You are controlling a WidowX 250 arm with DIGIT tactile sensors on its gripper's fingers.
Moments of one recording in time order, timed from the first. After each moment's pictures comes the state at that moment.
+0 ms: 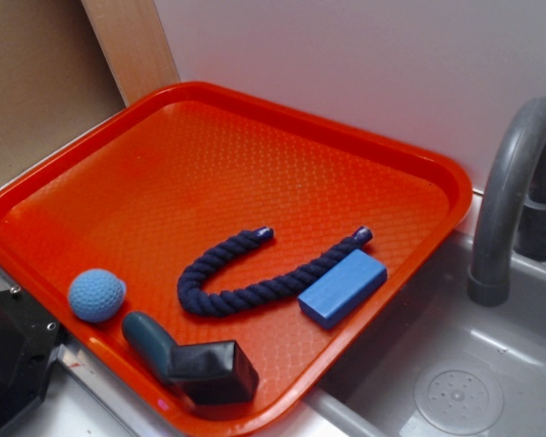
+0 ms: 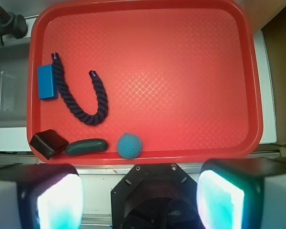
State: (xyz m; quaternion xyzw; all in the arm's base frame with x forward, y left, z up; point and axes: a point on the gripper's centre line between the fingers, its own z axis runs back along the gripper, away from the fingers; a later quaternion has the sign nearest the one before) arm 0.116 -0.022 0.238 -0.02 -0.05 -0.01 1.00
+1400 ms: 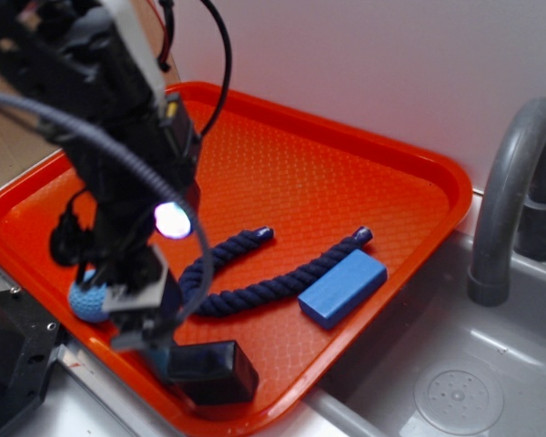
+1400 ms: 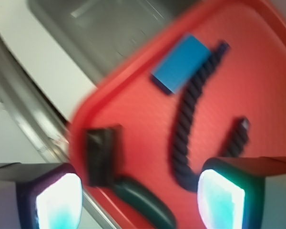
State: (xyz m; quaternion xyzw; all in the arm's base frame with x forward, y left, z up) arm 0.115 -0.180 0.124 -0.01 -0.08 -0.46 0.88
